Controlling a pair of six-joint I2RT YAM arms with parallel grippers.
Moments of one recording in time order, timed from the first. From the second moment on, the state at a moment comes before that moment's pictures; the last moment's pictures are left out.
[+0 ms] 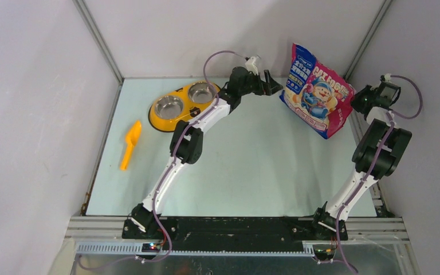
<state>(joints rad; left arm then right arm) -0.59 2.75 2.54 0.12 0.45 -0.59 -0.51 2.00 1.42 0.05 -0.42 0.46</state>
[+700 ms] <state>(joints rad) -0.64 2.79 2.54 0.20 0.51 -0.81 -0.39 2.29 1.92 -0.42 -0.36 0.28</state>
